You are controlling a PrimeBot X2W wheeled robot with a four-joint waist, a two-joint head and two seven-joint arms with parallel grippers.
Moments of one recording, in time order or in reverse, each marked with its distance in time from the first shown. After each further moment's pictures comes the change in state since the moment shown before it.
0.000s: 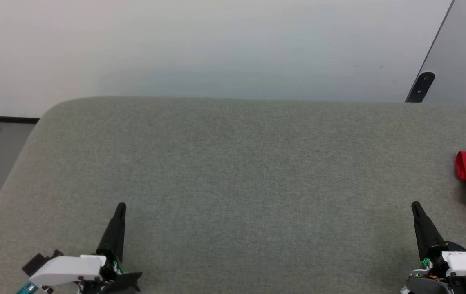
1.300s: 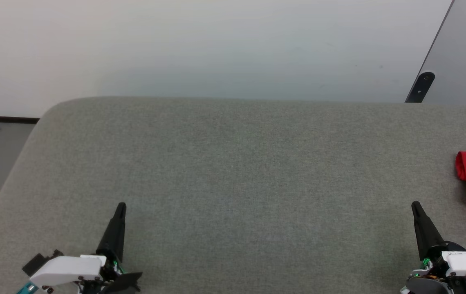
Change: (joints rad) left arm 0.000 0.000 0.000 0.000 0.000 0.000 0.000; right arm 0.000 0.000 0.000 0.000 0.000 0.000 0.000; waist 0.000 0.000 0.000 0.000
